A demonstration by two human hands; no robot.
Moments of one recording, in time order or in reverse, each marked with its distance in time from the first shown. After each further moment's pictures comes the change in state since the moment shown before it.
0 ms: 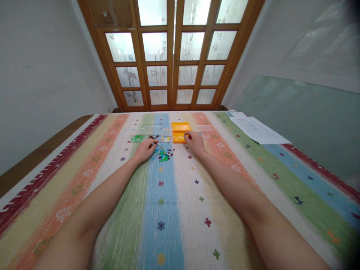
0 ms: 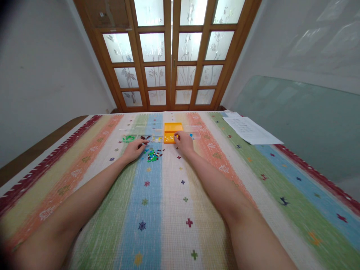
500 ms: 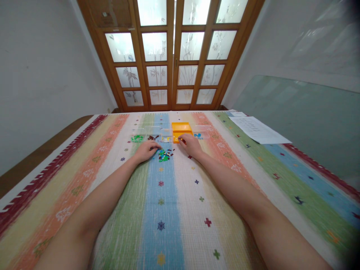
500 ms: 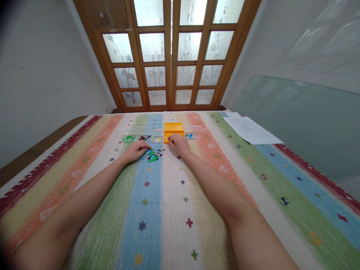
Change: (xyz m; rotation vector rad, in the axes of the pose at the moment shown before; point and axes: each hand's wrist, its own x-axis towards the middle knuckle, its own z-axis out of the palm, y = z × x) left_hand 0.003 0.005 -0.007 -0.065 -0.192 0.128; right_hand -0.008 -0.018 0.003 -0.026 -0.150 -0.251
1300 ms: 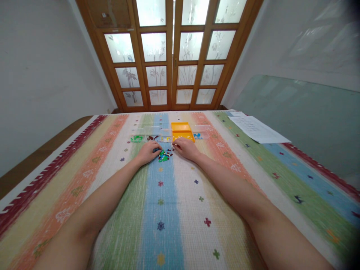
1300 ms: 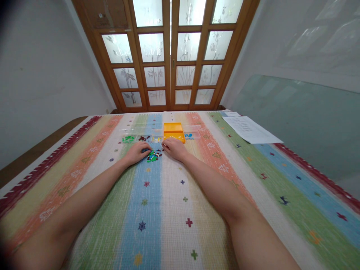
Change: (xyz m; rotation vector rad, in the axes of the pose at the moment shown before) left_hand 0.002 0.020 0.006 0.087 0.015 -0.001; right_hand -0.005 -0.016 0.003 -0.031 -0.147 -0.193
